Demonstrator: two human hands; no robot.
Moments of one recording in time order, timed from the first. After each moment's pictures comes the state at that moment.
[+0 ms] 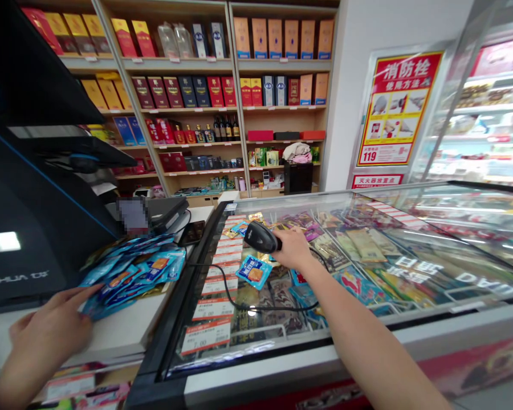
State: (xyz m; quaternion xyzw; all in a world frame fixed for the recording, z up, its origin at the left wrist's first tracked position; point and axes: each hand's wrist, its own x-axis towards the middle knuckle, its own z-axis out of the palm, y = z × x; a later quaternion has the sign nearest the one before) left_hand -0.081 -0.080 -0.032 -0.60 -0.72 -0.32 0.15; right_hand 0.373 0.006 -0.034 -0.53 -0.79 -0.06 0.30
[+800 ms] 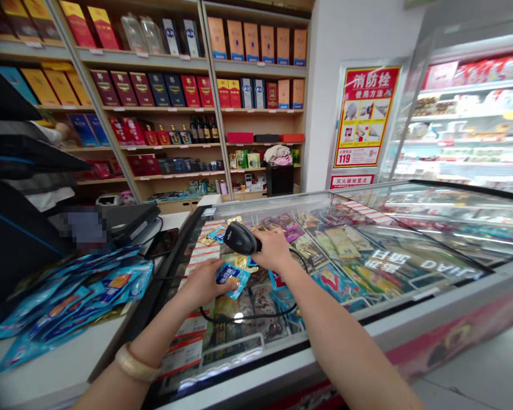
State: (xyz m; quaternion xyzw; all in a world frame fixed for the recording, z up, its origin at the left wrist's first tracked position) left_hand 0.158 0.008 -0.051 -0.81 -0.54 -0.19 -0.09; right_hand 0.377 0.008 -0.031 -0.55 -0.77 -0.06 0.32
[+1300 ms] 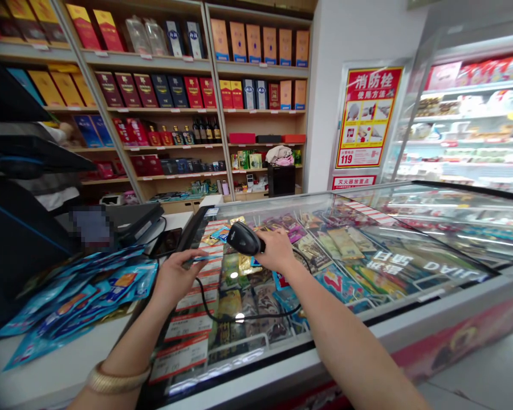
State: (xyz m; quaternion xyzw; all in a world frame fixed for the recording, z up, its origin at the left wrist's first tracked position) left_hand 0.117 0.011 -0.033 -0.71 -0.53 -0.43 -0.13; right_hand 0.376 0.010 -0.035 -0.54 -0.77 -0.07 0.34
